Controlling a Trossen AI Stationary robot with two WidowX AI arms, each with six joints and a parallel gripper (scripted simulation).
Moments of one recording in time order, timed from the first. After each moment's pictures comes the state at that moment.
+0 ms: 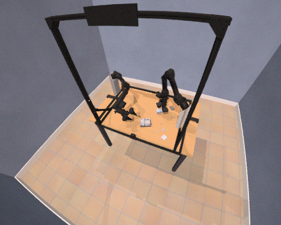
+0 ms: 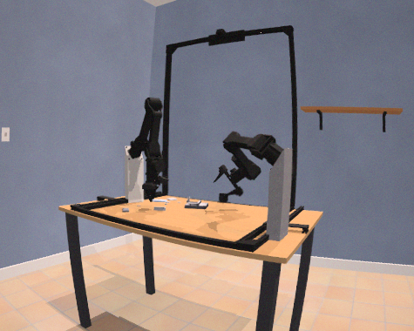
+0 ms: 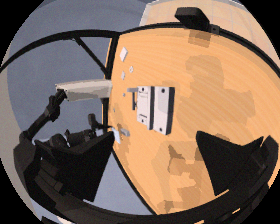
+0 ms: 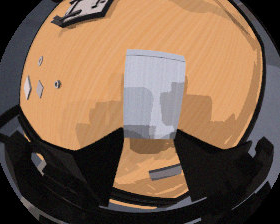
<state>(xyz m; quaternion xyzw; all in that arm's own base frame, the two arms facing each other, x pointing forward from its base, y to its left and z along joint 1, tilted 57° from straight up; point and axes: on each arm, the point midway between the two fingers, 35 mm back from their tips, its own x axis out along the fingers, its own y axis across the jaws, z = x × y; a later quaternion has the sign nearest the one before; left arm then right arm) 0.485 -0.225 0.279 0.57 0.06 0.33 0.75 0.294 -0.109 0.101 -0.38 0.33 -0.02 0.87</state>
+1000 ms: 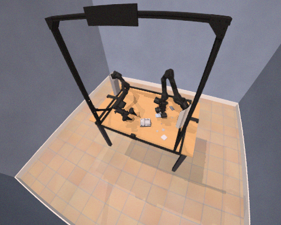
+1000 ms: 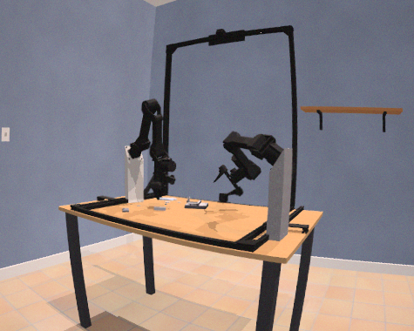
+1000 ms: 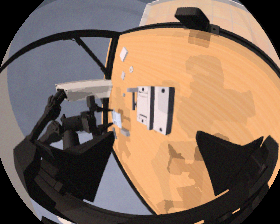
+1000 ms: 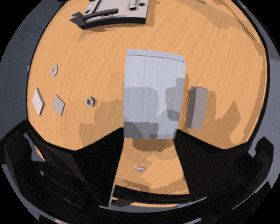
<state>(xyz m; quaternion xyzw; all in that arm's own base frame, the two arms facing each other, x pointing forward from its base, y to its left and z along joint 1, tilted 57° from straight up) 0.485 -0.225 0.279 0.57 0.06 0.33 0.75 0.294 -0.040 0.064 -0.34 0.34 -0.02 0.88</state>
